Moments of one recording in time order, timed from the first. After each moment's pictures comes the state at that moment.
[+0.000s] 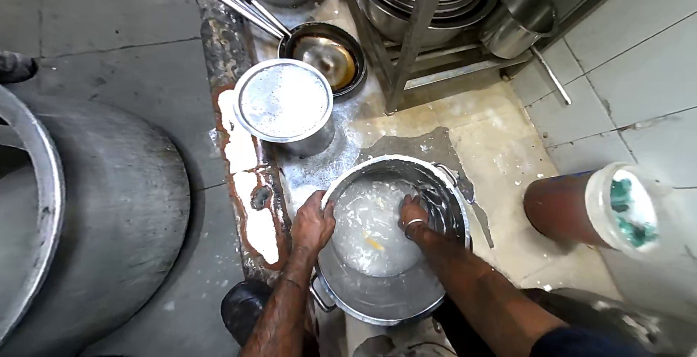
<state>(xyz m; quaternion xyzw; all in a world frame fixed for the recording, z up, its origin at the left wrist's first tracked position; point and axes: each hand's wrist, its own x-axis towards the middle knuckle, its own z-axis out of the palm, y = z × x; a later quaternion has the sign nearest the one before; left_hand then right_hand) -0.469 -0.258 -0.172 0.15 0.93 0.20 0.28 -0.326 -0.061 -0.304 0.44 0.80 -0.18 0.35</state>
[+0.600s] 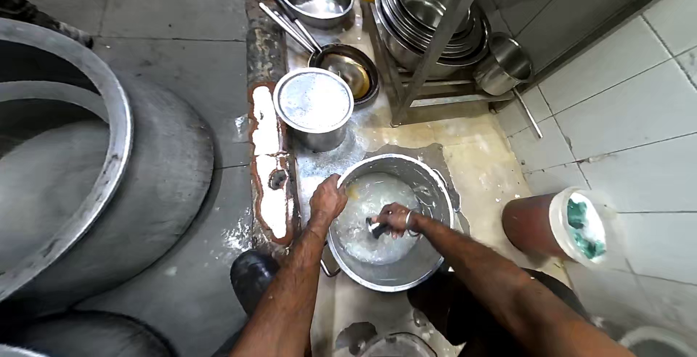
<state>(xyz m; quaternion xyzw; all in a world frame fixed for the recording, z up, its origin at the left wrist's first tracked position) -0.471 -0.260 -0.173 0.14 0.91 0.24 0.31 -0.334 -0.084 -0.179 0.27 0.72 -0.47 0.44</state>
